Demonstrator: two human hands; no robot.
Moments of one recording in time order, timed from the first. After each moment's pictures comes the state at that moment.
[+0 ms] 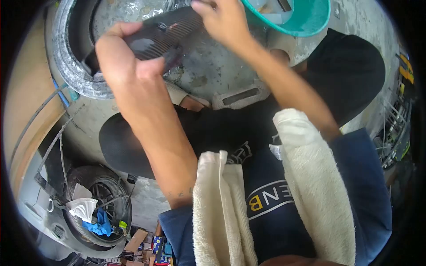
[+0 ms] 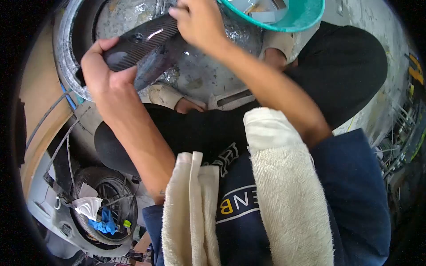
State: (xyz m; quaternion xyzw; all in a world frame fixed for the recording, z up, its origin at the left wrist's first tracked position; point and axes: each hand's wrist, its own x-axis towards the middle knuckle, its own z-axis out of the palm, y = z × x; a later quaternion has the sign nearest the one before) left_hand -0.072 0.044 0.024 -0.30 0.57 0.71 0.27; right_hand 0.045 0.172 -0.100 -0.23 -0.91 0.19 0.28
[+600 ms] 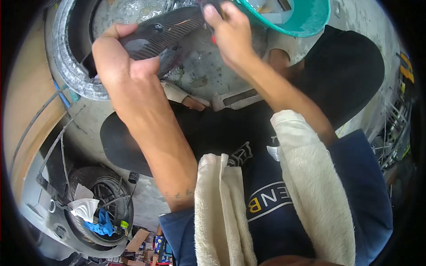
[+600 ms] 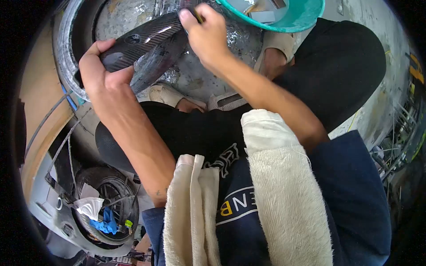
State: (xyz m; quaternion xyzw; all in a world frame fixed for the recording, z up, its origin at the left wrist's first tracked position) left_hand -0.082 0.046 0.022 -0.31 0.58 0.70 0.27; right_hand 0.048 0.149 -0.036 -0.55 -0.60 0.57 0.11
